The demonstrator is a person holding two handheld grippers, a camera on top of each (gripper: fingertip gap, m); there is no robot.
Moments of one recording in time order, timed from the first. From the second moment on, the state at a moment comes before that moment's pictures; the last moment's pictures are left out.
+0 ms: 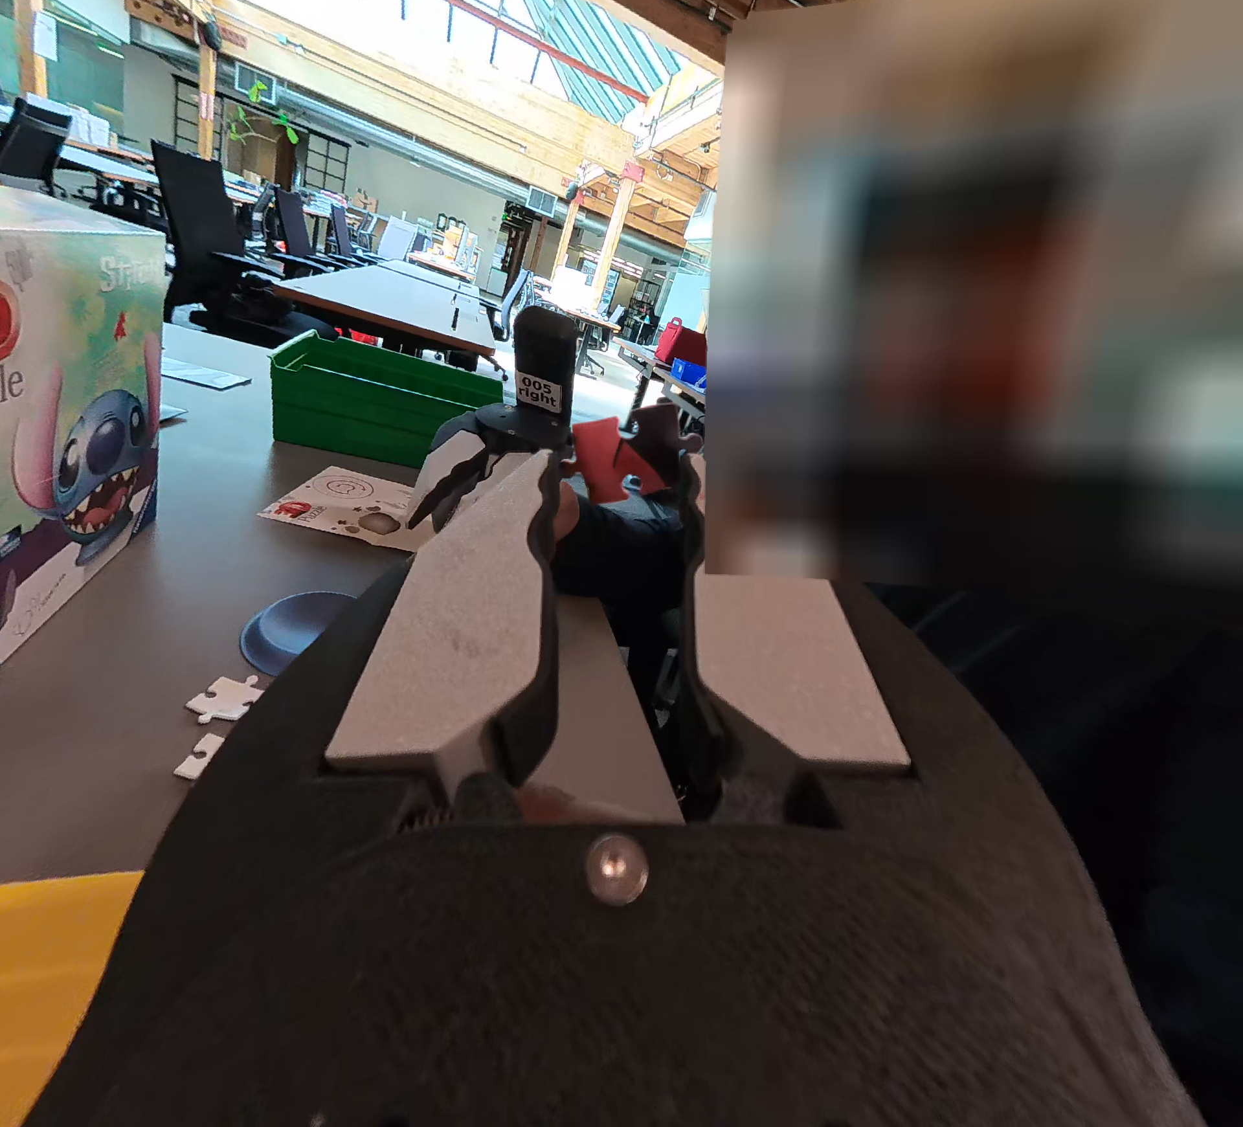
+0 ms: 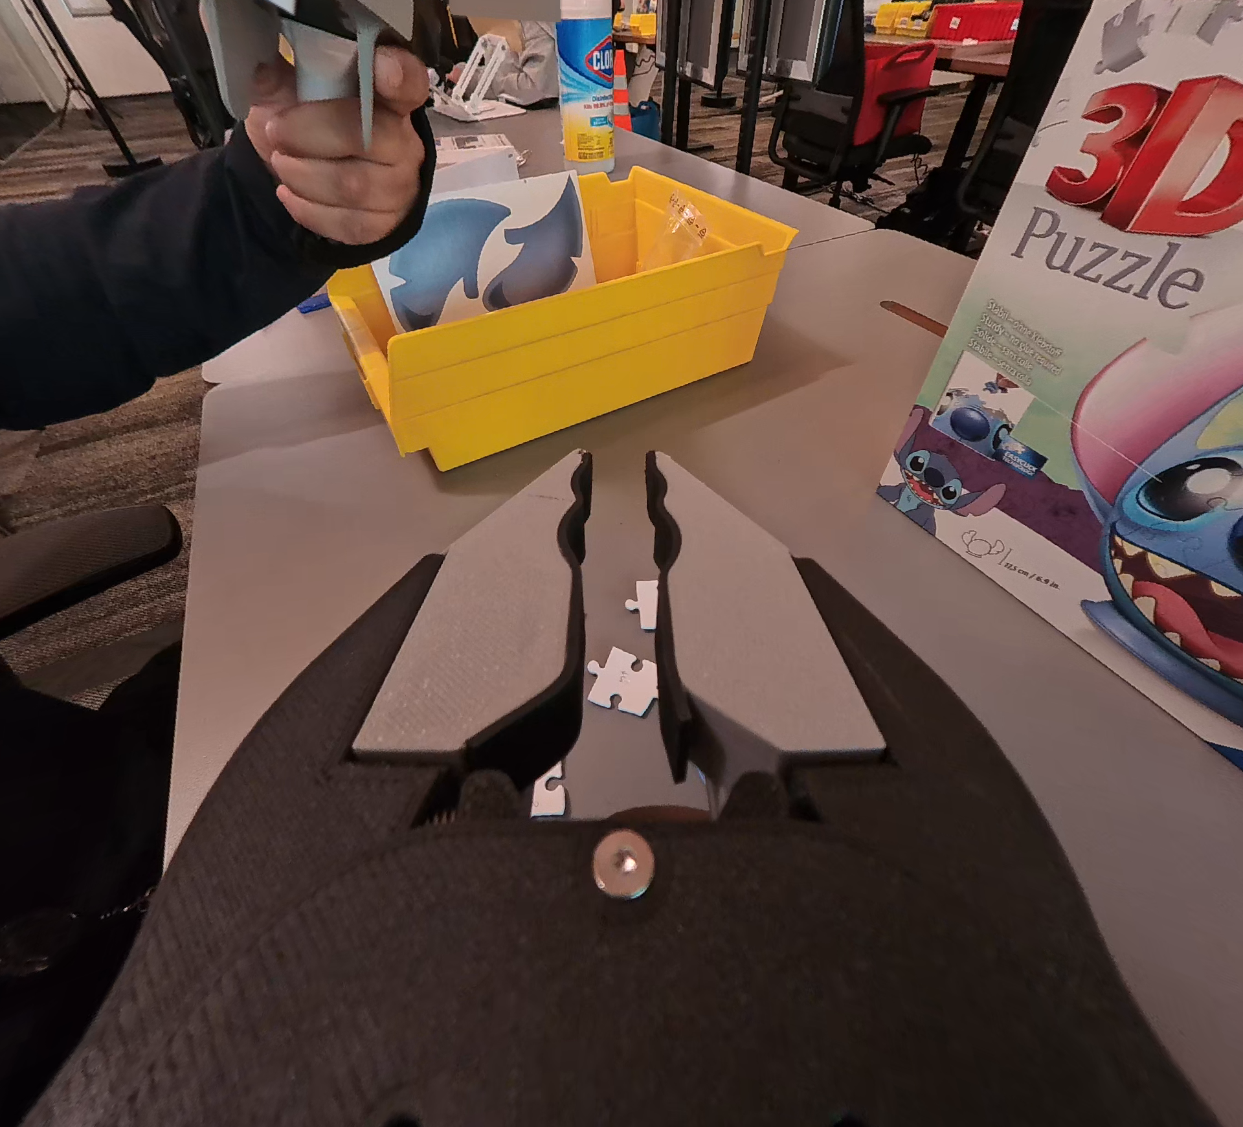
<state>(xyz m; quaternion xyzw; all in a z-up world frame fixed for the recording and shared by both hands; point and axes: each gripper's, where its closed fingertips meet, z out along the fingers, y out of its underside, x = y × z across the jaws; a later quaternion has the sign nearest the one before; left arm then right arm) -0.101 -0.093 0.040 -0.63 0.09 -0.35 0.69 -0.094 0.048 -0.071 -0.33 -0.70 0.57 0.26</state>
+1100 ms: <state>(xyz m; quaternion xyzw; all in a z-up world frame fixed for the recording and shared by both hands) -0.019 -0.060 -0.038 -0.70 0.06 -0.53 0.47 -0.025 -0.063 -0.029 -0.05 -0.72 0.68 0.08</state>
